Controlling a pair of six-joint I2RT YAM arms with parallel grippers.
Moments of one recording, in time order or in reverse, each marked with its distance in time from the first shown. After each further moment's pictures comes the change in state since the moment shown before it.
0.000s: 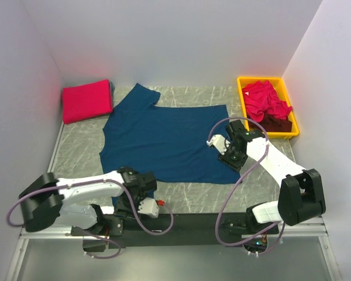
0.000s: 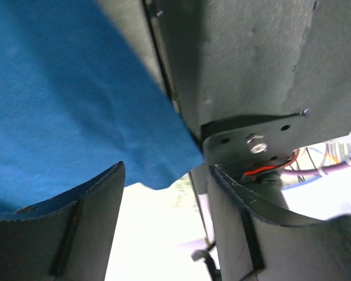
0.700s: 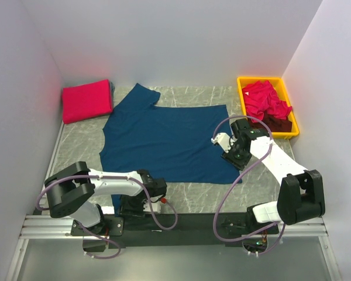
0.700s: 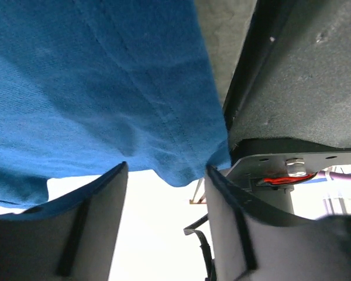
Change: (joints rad) left arm -0.101 0.270 0.057 0.014 -0.213 -0.270; right arm -0.075 0.002 0.009 -0.003 -0.014 -0.031
